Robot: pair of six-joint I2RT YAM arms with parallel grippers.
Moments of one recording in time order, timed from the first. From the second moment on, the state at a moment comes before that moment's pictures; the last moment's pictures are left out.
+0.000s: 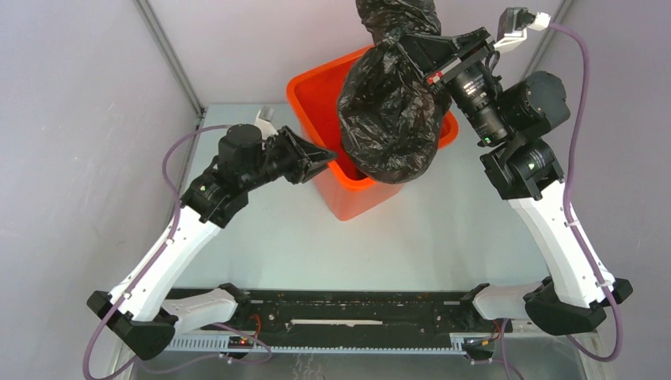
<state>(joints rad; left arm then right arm) -0.59 1.09 1.30 -0.50 0.23 -1.25 0.60 1.31 1.86 -0.06 -0.07 1.09</state>
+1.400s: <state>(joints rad) -0.51 1.14 1.31 -0.49 0.54 -1.23 0.53 1.42 1.84 -0.06 -0.19 1.12</state>
